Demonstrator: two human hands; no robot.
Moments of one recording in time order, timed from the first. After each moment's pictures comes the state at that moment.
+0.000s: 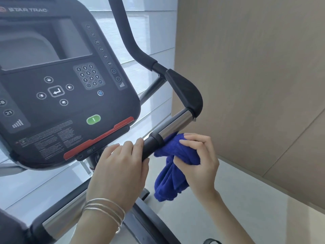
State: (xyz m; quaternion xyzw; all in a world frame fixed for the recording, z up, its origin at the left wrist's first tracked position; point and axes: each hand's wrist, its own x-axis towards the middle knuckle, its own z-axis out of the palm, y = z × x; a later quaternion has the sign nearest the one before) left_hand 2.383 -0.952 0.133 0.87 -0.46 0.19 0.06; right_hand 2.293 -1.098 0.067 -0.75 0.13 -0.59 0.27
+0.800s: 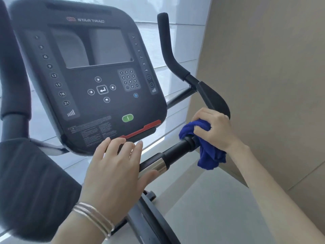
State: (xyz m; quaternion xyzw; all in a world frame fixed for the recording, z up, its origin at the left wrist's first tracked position) left_hand 2.396 -0.875 0.164 0.89 -0.42 0.19 0.02; right_hand 2.343 -1.144 0.154 -0.93 0.08 -0.30 0.17
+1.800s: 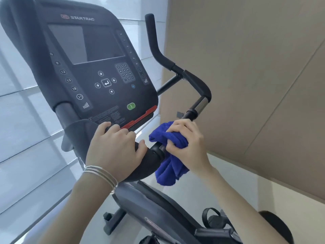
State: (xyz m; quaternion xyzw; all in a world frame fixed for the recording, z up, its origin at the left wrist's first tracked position) left_hand 2.451 -0.773 0.167 0.82 -0.51 0.22 0.08; right_hand 2.326 -0.918 0.122 -0.86 0.16 -0.45 0.20
